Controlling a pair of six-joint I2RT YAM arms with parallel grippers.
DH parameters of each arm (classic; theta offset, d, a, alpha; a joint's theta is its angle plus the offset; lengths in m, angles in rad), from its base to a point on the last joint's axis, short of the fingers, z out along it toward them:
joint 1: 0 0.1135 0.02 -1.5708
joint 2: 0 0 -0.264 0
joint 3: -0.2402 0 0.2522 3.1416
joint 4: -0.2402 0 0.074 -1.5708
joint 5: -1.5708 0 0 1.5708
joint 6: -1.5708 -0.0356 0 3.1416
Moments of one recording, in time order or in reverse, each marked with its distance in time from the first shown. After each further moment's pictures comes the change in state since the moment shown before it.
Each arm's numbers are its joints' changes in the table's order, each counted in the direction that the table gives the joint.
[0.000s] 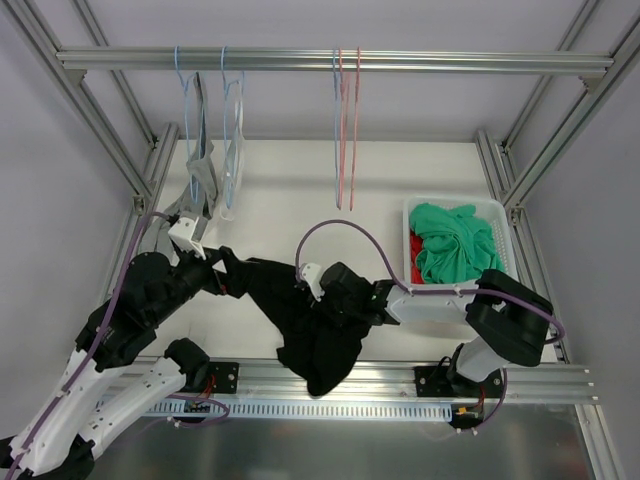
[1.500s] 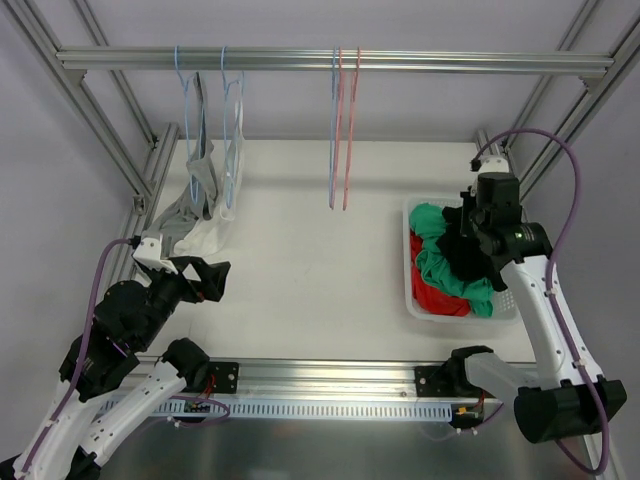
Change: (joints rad) left arm 0.000 -0.208 0.051 -0.074 0.262 -0.033; right arm -0.933 -0.530 -0.473 -0.772 -0.406 -0.020
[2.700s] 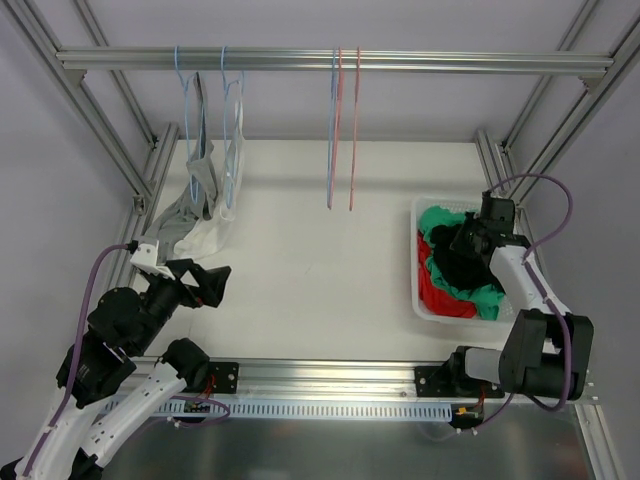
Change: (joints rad) left arm 0.000 -0.046 0.010 0.000 -0.040 0.001; right arm -0.252 0.214 0.394 0.365 0.436 -0.333
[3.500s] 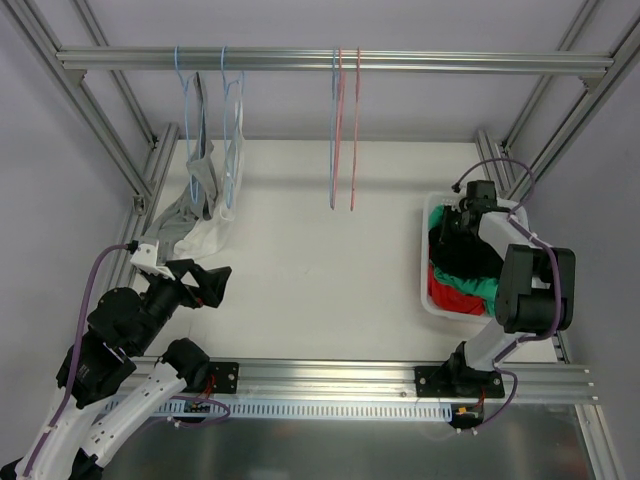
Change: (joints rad) left arm 0.000 -0.001 0.002 0.000 -0.014 0.006; right arm 0.002 0.390 -0.199 -0.034 0.124 0.231
